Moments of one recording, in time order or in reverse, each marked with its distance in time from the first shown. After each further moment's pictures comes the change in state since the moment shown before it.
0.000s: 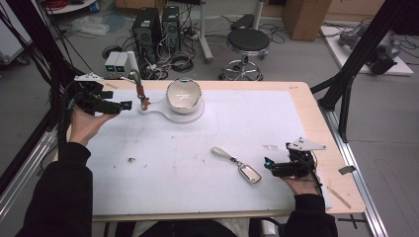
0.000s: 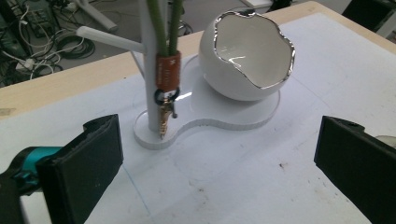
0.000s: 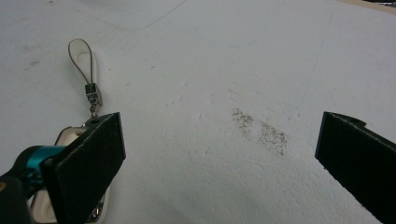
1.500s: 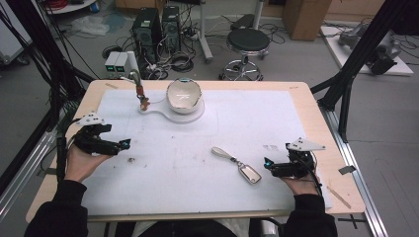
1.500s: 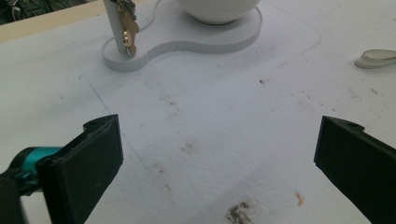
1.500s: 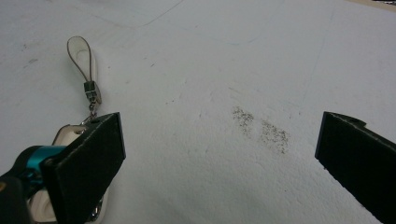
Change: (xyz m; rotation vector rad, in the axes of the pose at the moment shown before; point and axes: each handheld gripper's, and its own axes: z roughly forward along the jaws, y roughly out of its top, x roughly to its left) left arm -0.038 -0.093 -0.023 0.034 0.010 0.056; right arm 0.000 -0.001 0.001 0.003 0.001 -0.003
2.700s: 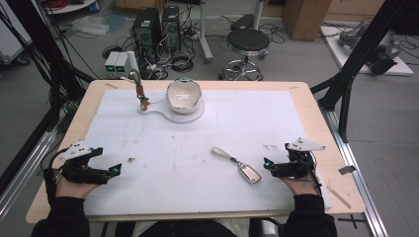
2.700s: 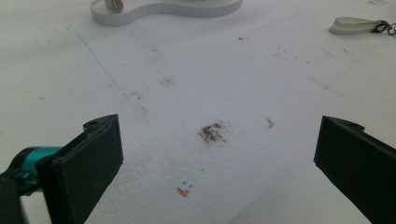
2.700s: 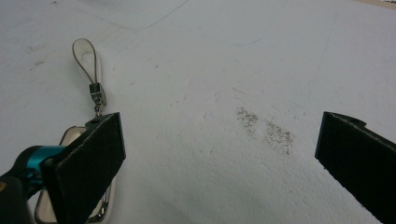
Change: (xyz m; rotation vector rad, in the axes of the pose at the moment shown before) left arm -0.016 -0.069 -0.031 -0.056 -0.015 -0.007; right arm 0.001 0.001 0.000 -0.003 0.013 0.009
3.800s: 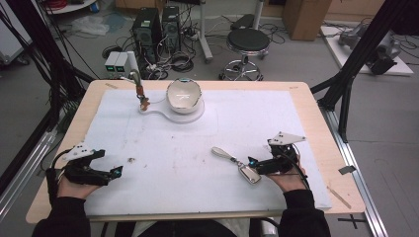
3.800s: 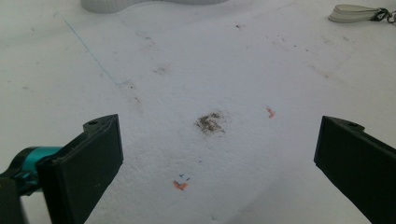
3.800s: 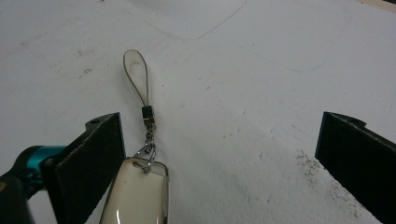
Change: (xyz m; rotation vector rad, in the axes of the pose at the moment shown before) left arm 0.001 -0.005 0.006 0.026 -0.022 0.003; right arm 0.030 0.030 0.023 0.049 0.108 -0.089
